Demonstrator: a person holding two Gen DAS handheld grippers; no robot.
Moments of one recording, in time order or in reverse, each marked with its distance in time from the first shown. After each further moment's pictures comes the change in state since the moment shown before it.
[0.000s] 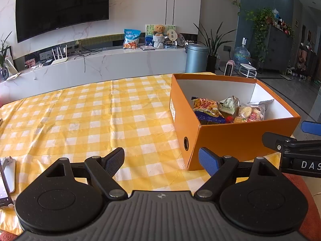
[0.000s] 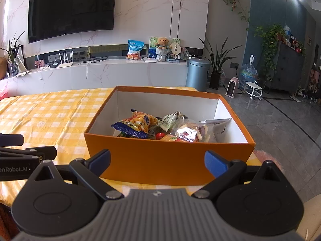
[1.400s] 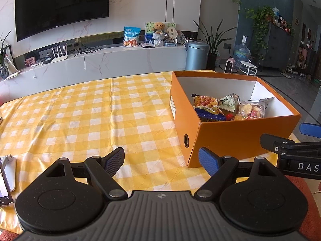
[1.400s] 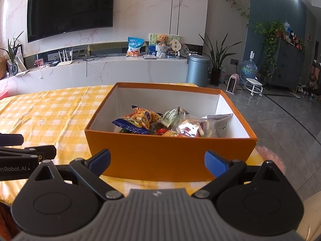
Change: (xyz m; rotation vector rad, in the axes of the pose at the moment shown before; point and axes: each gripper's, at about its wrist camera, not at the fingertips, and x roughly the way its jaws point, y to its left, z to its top) left arm 0.001 0.002 0.000 0.000 0.018 -0.005; right arm 0.004 0.000 -0.003 0.010 0.019 0.004
